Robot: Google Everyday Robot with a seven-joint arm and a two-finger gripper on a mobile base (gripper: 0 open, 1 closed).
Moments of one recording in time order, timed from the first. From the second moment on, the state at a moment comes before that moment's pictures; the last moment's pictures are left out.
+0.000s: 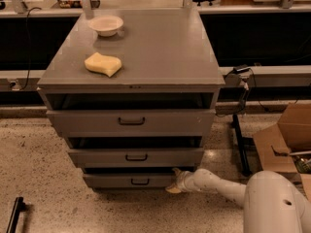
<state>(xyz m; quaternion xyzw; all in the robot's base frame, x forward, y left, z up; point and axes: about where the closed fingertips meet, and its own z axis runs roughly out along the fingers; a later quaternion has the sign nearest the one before) 0.629 -0.093 0.186 -0.56 0.75 0.11 0.34</state>
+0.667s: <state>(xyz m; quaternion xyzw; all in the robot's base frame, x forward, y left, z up) 0.593 -0.079 0.195 -0.58 0.74 0.13 0.33</state>
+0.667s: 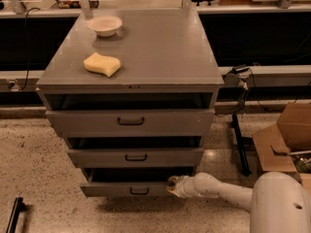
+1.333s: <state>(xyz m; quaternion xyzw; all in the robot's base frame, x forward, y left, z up) 0.573 -0.070 0.203 -0.60 0.72 0.15 0.33</state>
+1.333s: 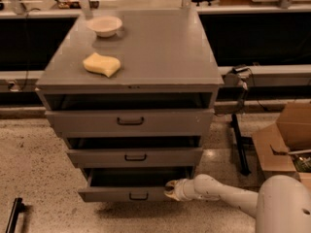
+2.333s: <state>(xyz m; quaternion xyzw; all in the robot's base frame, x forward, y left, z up) 0.571 -0.068 0.201 -0.60 0.72 0.16 0.33</state>
